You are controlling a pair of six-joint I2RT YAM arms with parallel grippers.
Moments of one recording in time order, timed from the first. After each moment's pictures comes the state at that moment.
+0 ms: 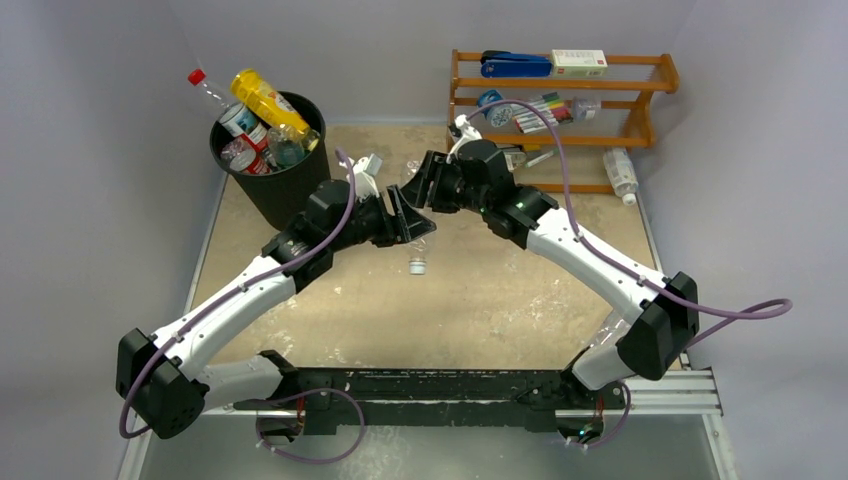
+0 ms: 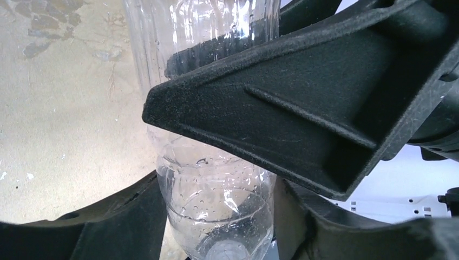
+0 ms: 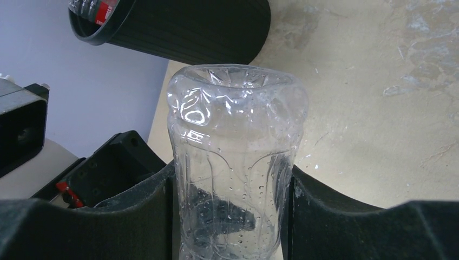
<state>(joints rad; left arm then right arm) -0.64 1.15 0.97 -0.16 0.25 -0.81 0.73 1.49 1.38 -0.32 -0.05 0.73</state>
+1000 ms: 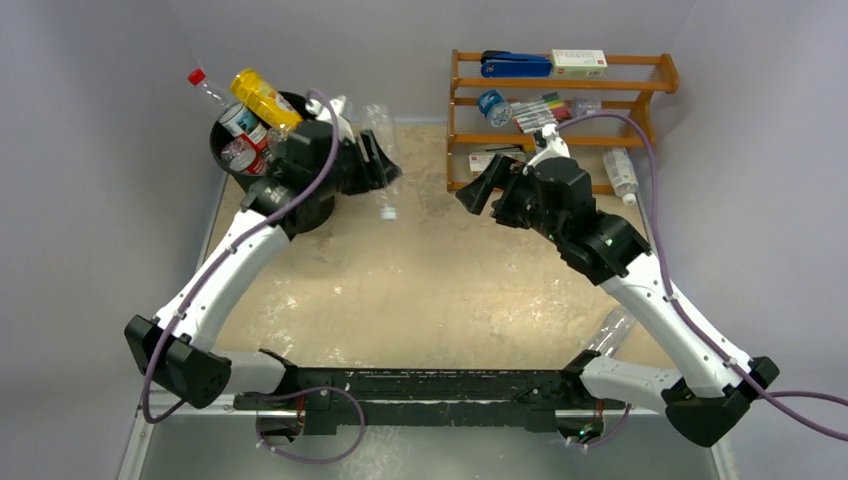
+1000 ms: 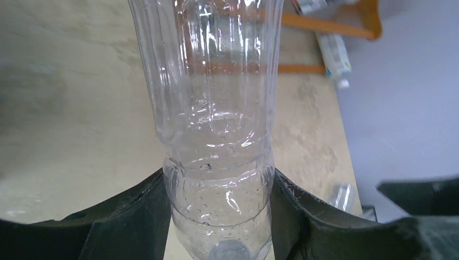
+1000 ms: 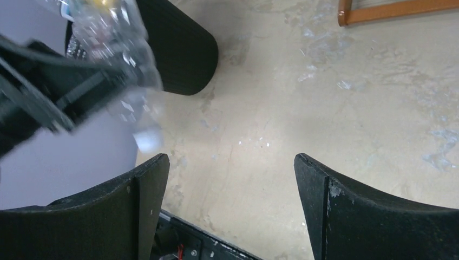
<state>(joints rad) -0.52 1.30 1.35 -0.47 0.09 -0.61 0.66 1.12 1.33 -0.61 0.14 0.76</state>
